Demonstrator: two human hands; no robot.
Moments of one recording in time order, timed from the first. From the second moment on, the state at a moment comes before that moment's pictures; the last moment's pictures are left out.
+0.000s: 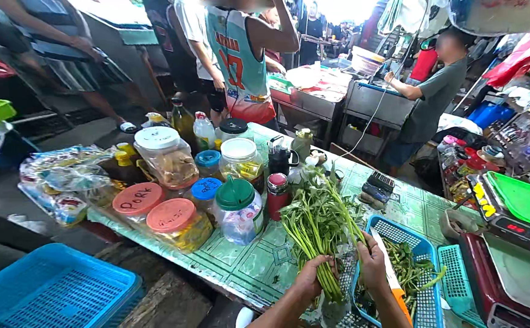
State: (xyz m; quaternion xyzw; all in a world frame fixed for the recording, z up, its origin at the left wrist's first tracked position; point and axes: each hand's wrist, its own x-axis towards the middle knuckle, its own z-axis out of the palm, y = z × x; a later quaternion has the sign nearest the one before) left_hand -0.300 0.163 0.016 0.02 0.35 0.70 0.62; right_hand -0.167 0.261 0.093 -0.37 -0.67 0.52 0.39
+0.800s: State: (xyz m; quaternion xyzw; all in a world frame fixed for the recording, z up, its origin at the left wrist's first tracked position) left_hand -0.306 0.172 0.044 -0.01 0.36 0.69 0.63; right_hand -0.154 0.274 0.112 -0.37 -0.70 0.48 0.37
